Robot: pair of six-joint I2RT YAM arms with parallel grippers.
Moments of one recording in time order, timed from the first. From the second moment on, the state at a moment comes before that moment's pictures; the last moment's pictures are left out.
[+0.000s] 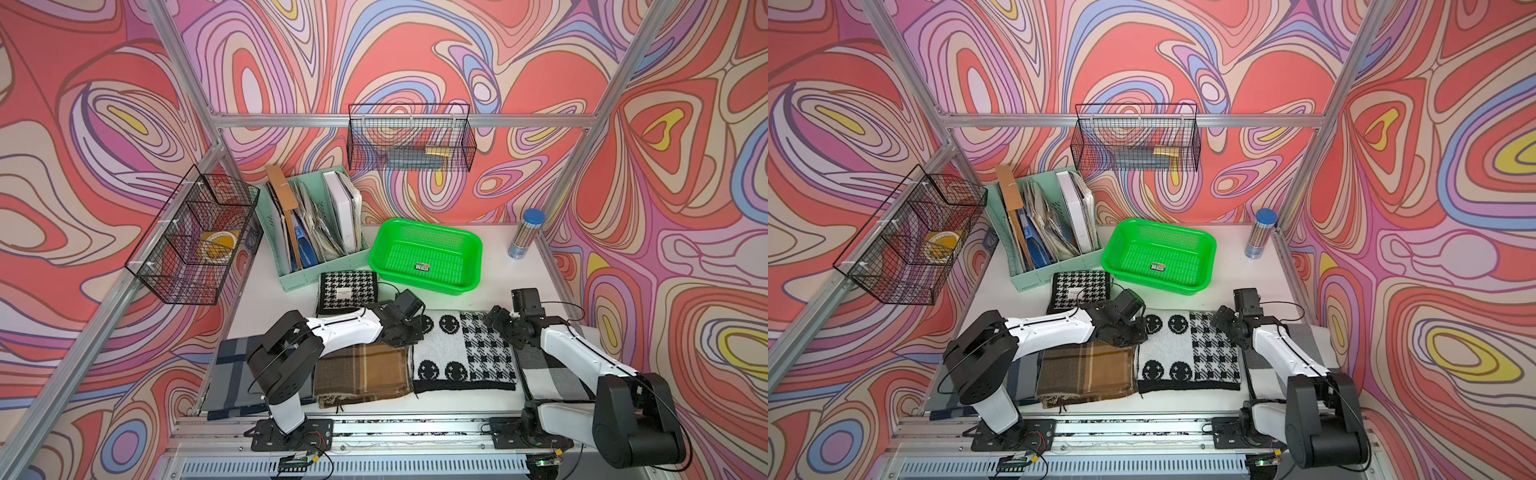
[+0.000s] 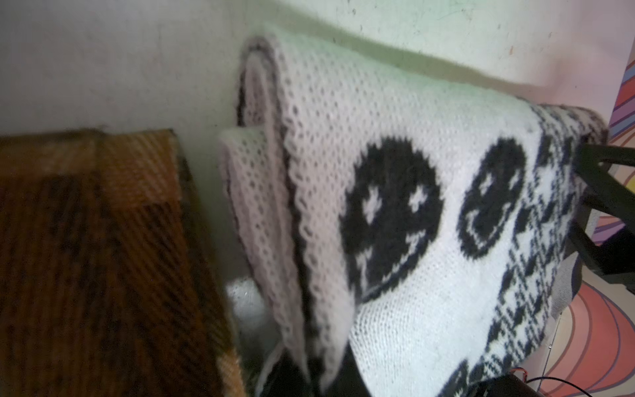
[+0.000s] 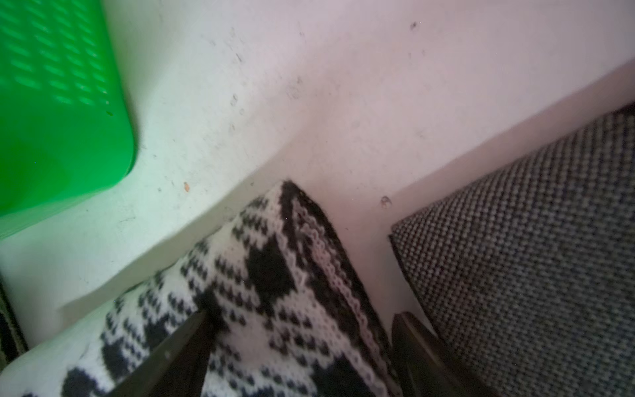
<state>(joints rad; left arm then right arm) -0.86 1.74 1.05 -0.36 0.16 -0.95 0.03 1.26 0.58 -0.42 -0.08 0.67</state>
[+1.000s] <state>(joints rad) -0.85 1.59 0.91 -0.21 0.26 -0.92 0.03 0.87 0.52 -0.40 -0.22 0.74</state>
